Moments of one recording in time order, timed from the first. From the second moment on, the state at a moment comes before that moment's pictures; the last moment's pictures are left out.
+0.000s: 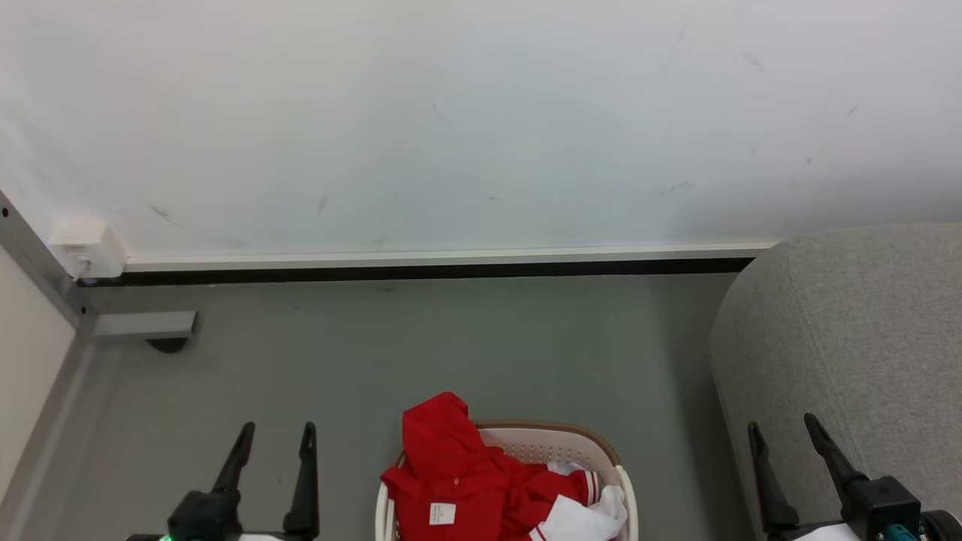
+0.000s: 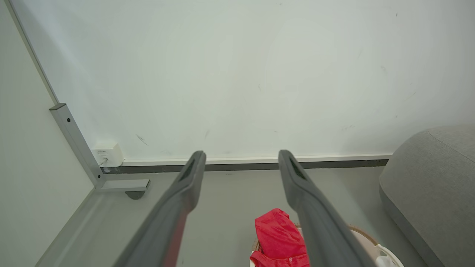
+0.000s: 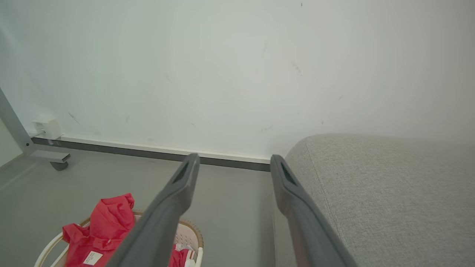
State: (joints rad) left arm -0.03 0.08 -0.05 0.21 -0.06 0.03 -0.26; right arm -0.11 -0.05 0.02 0.39 0.08 0.13 -0.26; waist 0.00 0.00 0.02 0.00
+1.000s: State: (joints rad) left arm -0.37 0.05 -0.25 0.48 0.02 -0.05 -0.24; right arm -0.29 -0.05 -0.01 0.23 0.12 0.13 -0.26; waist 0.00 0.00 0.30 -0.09
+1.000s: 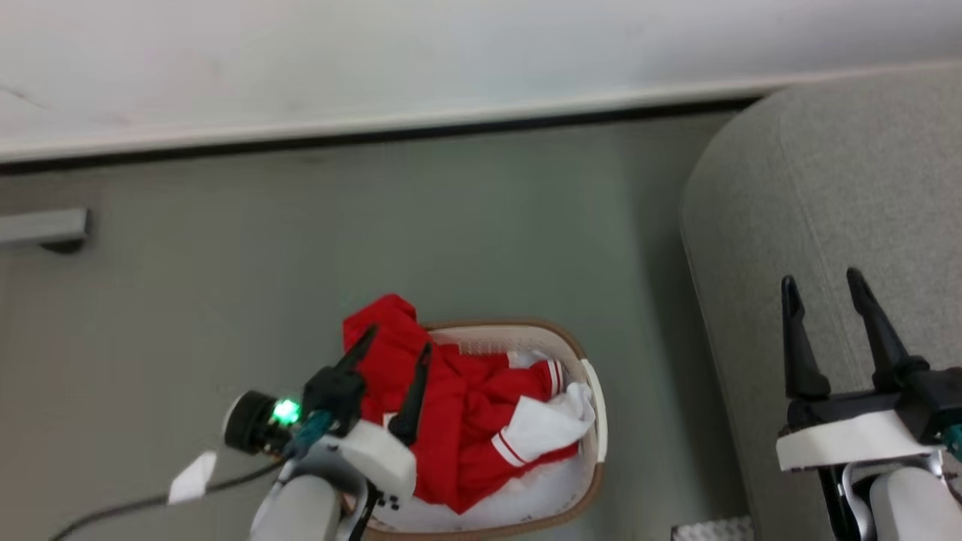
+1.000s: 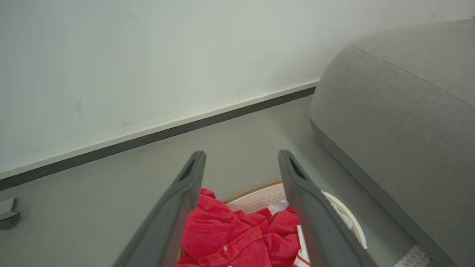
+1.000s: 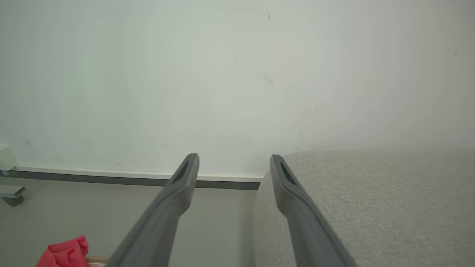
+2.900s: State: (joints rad) left arm -0.73 0.05 -0.46 1.13 -0.11 0.09 -0.23; right arm -0.32 -0.05 0.02 0.11 0.23 0.13 -0.26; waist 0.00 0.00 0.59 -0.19
